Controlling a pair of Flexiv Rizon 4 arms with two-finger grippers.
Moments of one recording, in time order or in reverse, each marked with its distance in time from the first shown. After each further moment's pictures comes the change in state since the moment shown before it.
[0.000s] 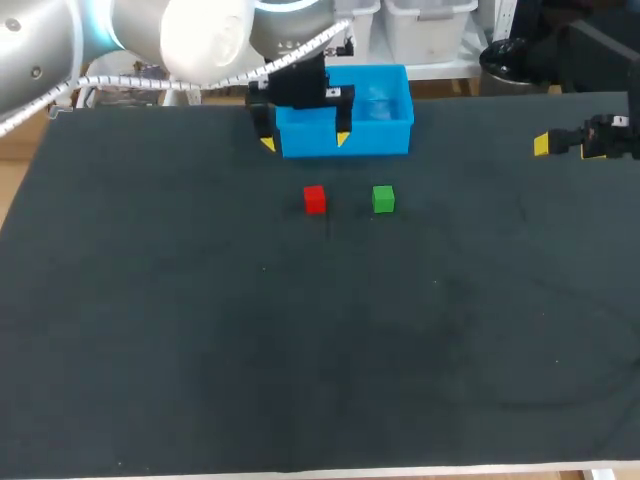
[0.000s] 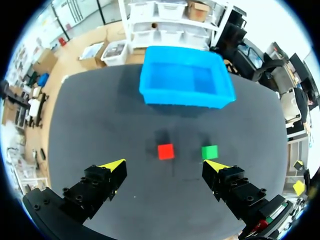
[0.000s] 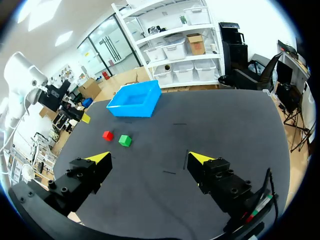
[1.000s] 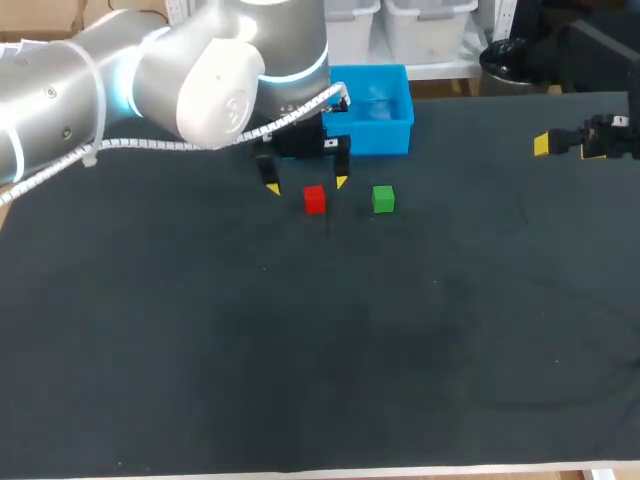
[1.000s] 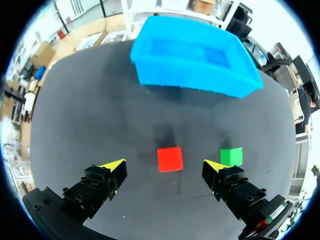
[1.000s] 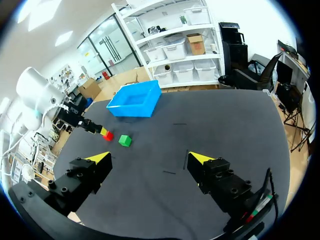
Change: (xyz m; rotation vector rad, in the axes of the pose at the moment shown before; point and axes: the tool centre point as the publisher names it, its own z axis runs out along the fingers) left arm 0.013 0.002 0.086 0.032 0.023 -0.013; right arm 0.000 0.000 0.000 0.000 0.000 0.000
